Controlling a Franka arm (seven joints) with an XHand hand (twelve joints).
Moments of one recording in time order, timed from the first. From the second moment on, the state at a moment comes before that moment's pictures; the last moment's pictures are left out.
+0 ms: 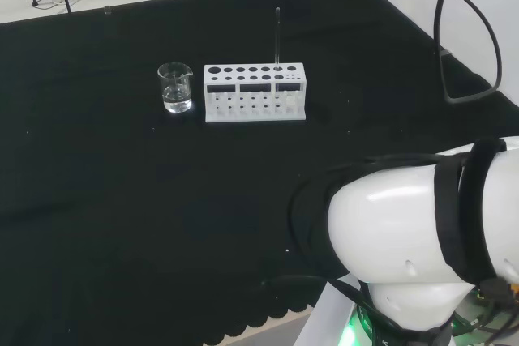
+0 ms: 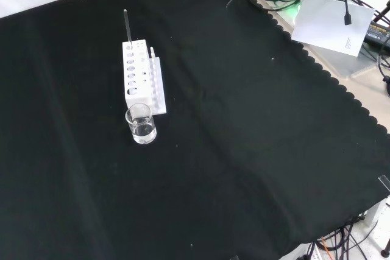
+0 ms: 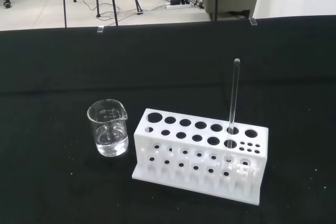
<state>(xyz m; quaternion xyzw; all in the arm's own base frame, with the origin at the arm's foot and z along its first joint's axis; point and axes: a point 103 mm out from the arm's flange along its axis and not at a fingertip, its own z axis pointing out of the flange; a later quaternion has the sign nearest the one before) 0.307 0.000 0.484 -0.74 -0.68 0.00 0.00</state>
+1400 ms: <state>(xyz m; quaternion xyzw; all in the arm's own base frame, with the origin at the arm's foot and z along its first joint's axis) 0.360 -0.020 0.481 -0.74 -0.67 0.00 0.00</state>
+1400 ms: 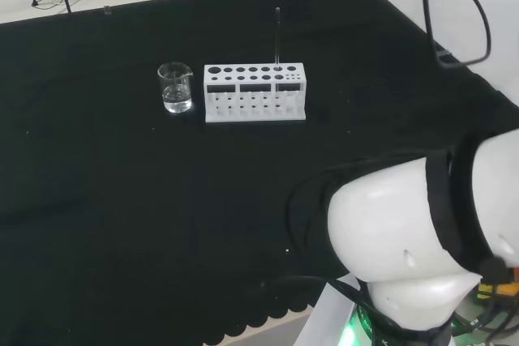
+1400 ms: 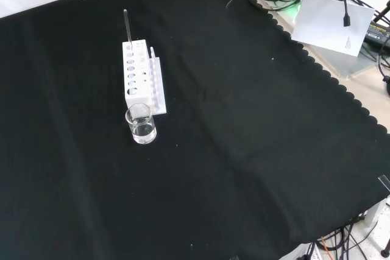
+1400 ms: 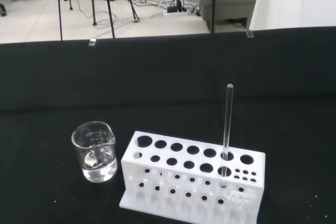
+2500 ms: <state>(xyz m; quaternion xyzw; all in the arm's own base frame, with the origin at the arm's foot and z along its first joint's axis) 0.496 -0.092 0.379 -0.73 -0.68 0.04 0.05</state>
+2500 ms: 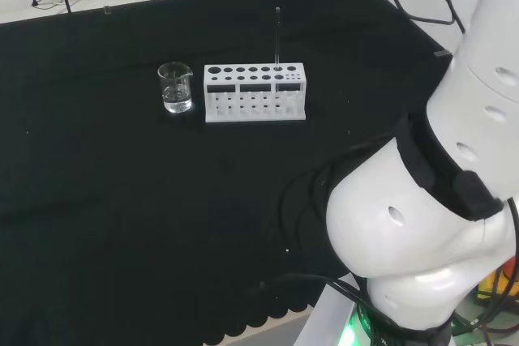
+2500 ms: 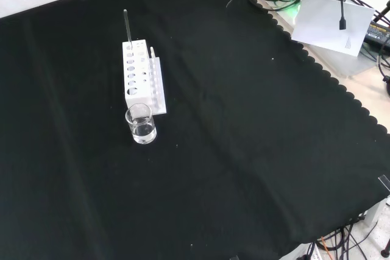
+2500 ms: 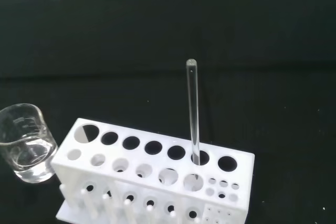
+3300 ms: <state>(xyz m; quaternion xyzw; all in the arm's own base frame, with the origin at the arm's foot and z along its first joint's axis) 0.525 -0.100 0.331 -0.72 -0.69 0.05 0.06</state>
